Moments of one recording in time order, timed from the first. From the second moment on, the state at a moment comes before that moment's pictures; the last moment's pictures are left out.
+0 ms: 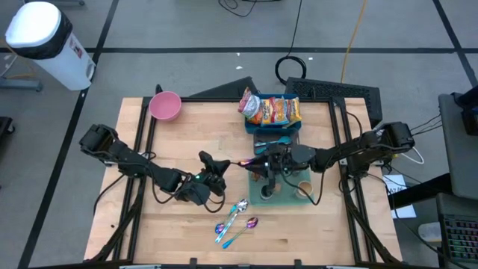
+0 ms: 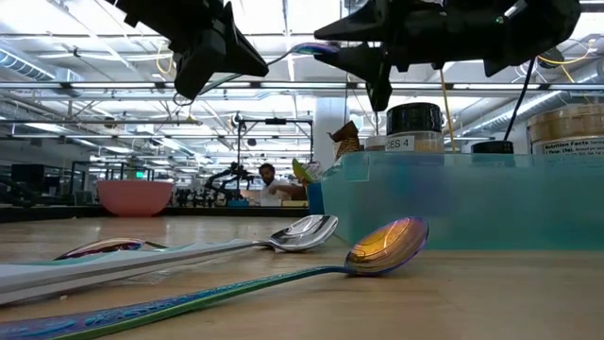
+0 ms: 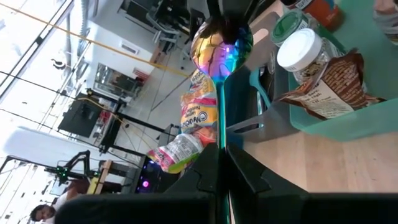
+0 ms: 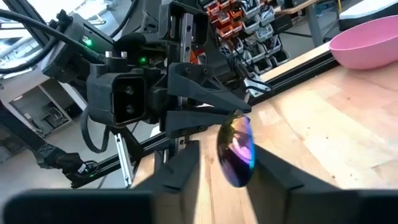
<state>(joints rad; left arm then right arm) -0.43 1.57 0.88 0.19 -1.07 0.51 0.10 1.49 0.63 0.85 0.05 0.51</state>
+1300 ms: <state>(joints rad) -0.36 1.57 0.88 0.14 -0.81 0.04 -0.11 0.75 0.38 -0.05 0.03 0.51</state>
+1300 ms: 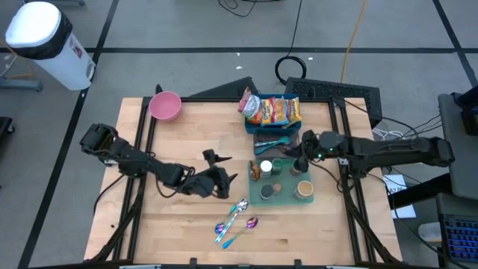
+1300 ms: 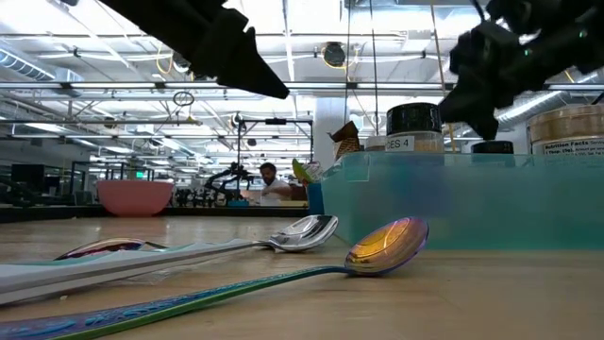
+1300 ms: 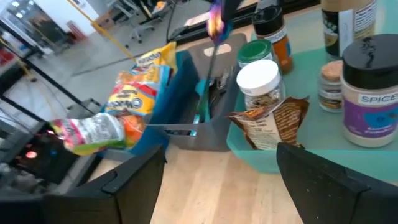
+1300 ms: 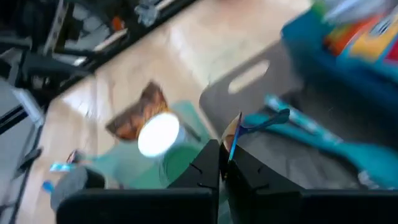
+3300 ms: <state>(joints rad) -0.52 1.84 0.88 0.03 -0.23 -0.51 0.35 0.88 0.30 0.79 0.42 -0.07</state>
